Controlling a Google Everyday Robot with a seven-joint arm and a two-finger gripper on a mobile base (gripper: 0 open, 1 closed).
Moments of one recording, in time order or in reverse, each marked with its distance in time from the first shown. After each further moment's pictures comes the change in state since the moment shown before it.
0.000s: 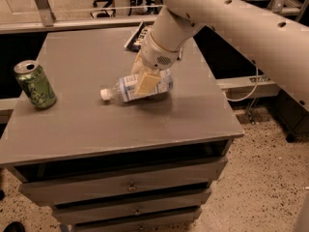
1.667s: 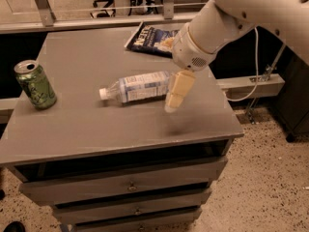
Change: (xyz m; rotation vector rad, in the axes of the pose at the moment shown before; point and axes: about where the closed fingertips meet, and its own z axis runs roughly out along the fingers) arm 0.039 0.032 -0.066 0.133 -0.030 0.047
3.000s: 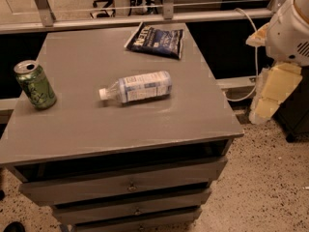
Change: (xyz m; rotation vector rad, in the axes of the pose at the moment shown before) arm 0.086 0.085 -0.167 0.054 0.332 0.278
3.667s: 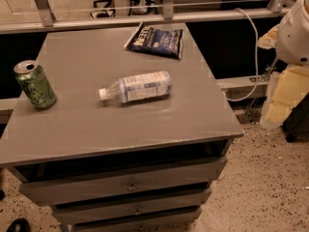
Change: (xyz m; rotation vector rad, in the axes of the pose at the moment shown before) arm 0.013 0.010 -0.009 0.004 0.053 0.019
